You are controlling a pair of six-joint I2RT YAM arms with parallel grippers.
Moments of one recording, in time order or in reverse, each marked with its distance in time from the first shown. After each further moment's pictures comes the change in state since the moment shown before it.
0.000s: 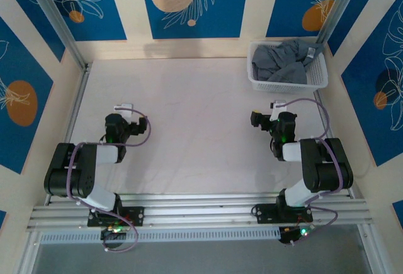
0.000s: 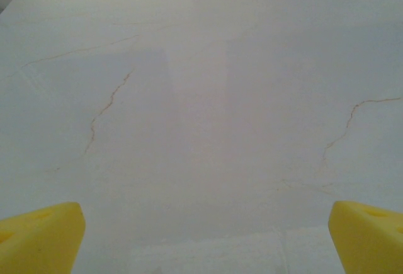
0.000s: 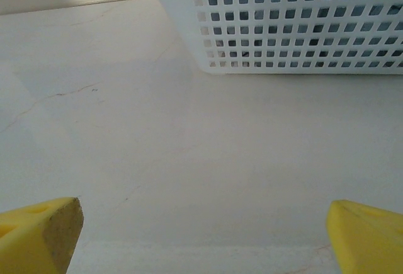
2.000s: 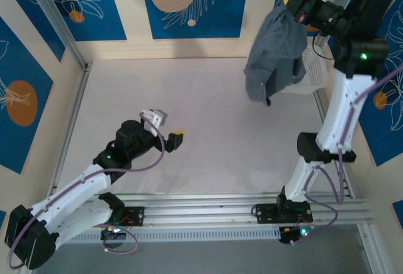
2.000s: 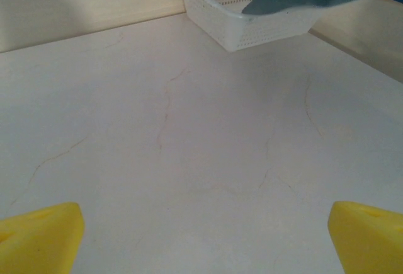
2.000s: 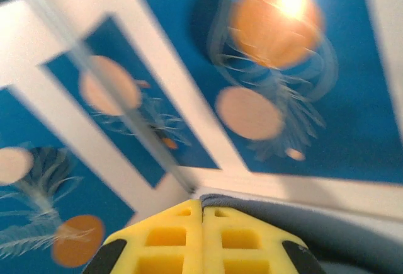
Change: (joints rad) left arm -0.570 -0.650 0.153 -0.718 0.100 -0.162; right arm -0.062 0.291 2.512 -1.795 -0.674 0.413
